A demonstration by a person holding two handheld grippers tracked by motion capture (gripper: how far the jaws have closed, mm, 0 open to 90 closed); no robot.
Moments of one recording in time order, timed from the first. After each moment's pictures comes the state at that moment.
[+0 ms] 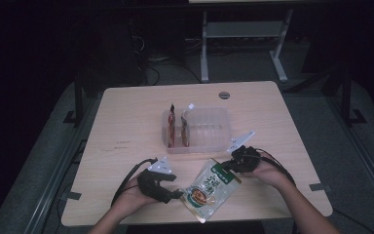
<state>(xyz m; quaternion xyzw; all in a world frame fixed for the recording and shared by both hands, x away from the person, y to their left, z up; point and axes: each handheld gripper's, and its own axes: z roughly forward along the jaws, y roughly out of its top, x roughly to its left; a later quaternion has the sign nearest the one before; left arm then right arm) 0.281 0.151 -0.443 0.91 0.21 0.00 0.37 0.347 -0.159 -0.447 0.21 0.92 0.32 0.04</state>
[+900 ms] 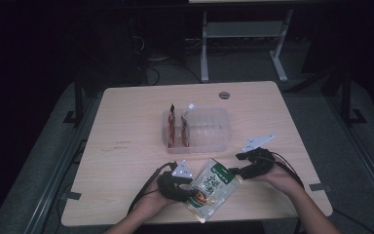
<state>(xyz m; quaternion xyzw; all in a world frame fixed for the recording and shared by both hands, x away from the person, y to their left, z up) 0.279 0.106 -0.461 0.91 0.21 0.03 0.35 0.330 -0.192 -0.442 0.29 0.89 0.36 0.07</state>
